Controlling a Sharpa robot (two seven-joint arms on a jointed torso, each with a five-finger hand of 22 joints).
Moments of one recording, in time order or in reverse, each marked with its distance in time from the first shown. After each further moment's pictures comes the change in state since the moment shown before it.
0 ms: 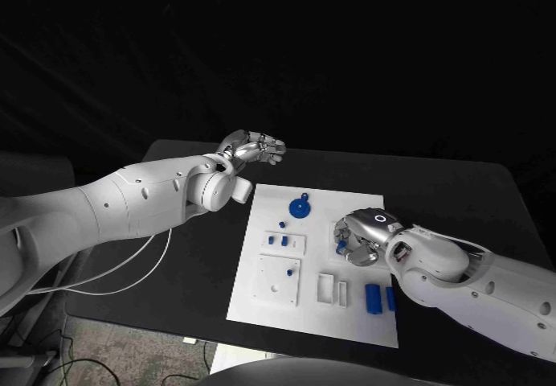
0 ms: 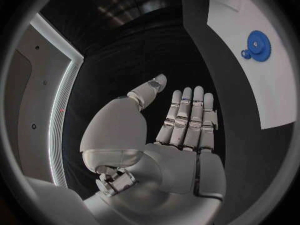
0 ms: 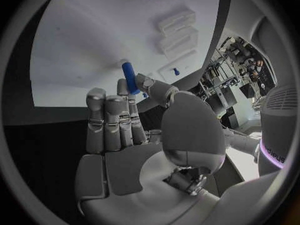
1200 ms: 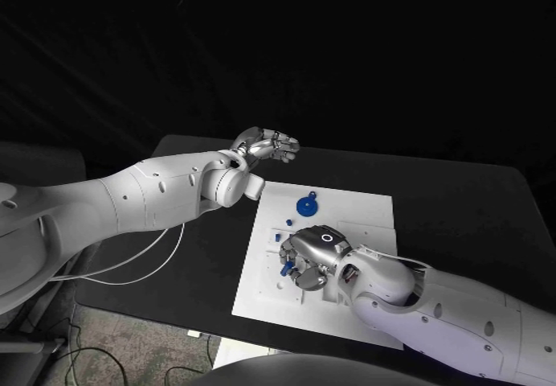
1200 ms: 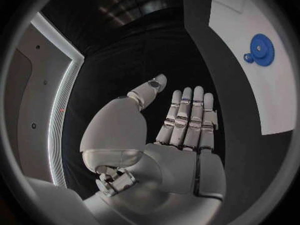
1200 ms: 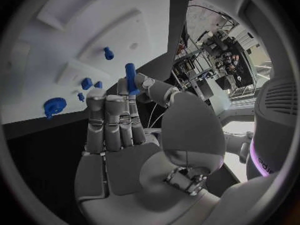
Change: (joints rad) left arm 0.000 0.026 0.000 -0.015 0.002 0.003 0.000; left_hand 0.000 0.000 0.000 0.000 0.000 0.000 0.000 0.004 0.000 0.000 0.000 0.000 -0.002 0.000 0.000 -0.004 0.003 0.000 0.000 0.000 0.000 0.002; right arm -0.058 0.199 -0.027 0.051 -0.015 -0.016 0.010; right_hand 0.000 0.000 0.011 -0.006 -0.004 0.002 -0.003 -0.001 0.005 0.007 -0.007 0.000 0.009 0.007 -0.001 0.000 0.000 0.000 0.006 -0.002 0.004 0.000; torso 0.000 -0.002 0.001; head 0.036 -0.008
